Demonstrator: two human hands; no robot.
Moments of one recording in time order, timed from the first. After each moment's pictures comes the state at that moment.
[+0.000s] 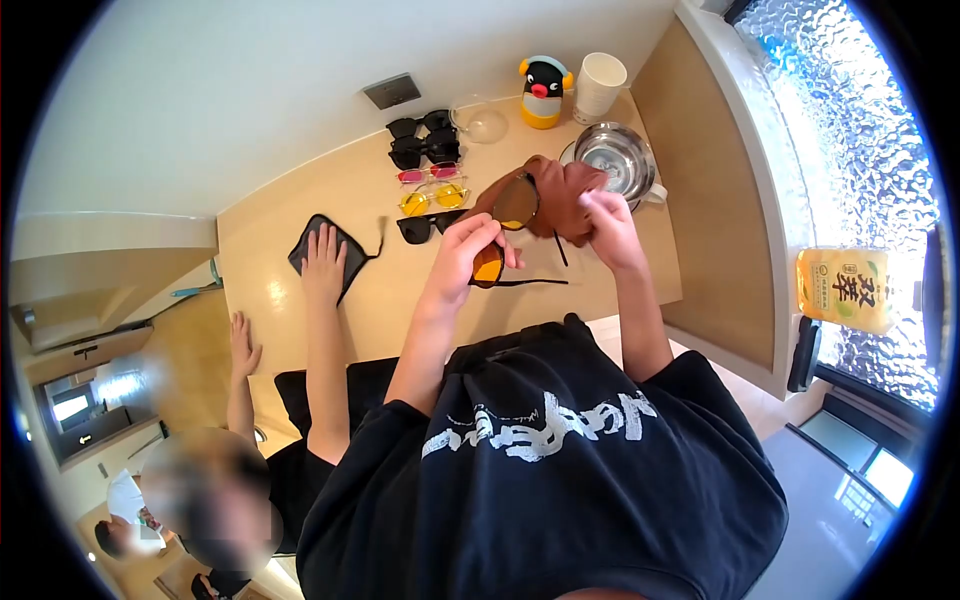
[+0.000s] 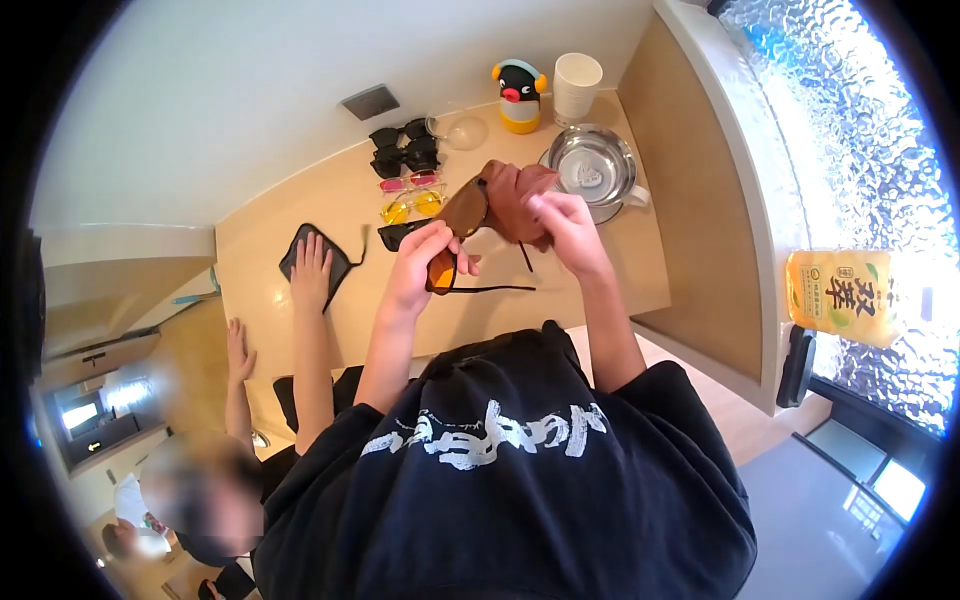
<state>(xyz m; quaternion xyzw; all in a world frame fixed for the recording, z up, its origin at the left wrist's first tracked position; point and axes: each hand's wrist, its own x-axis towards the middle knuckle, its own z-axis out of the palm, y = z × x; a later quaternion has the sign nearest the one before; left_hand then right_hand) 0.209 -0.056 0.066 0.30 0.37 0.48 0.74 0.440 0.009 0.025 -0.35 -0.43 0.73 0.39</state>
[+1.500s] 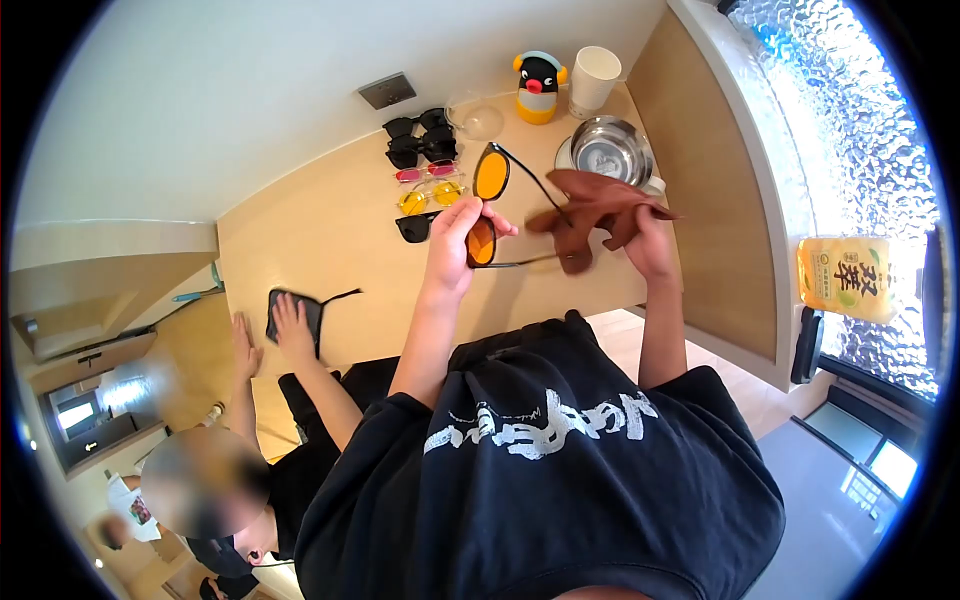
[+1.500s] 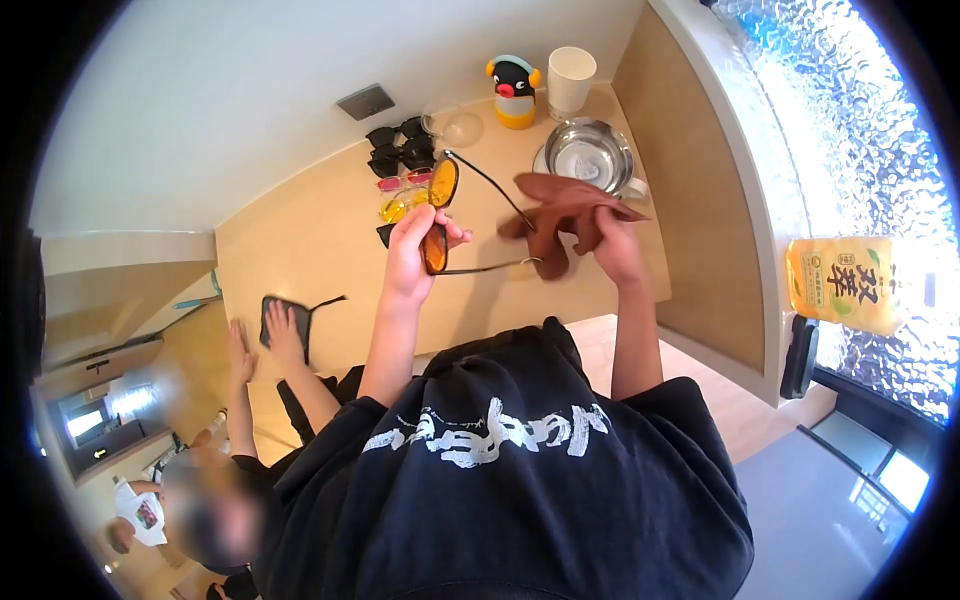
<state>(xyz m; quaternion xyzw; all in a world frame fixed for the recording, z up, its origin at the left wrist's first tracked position) 0.213 -0.048 0.058 0.23 0.35 0.59 0.69 0.498 -0.010 0.003 -0.38 -0.35 0.73 0.45</state>
